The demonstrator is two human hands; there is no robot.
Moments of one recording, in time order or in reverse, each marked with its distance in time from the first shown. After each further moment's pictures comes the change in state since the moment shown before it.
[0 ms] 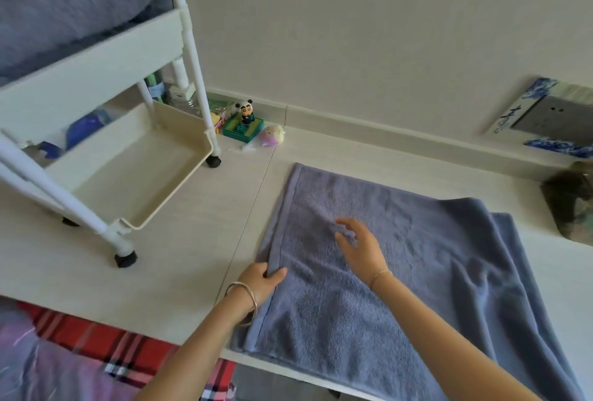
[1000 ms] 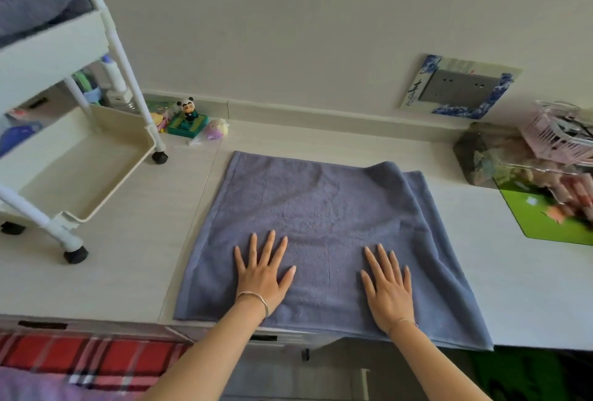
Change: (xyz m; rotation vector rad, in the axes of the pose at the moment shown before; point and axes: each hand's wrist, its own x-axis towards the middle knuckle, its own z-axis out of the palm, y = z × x) left_hand -0.025 -0.004 0.096 0.890 0.108 0.332; right_hand -0.152 0.123 -0.045 -0.612 0.159 0.169
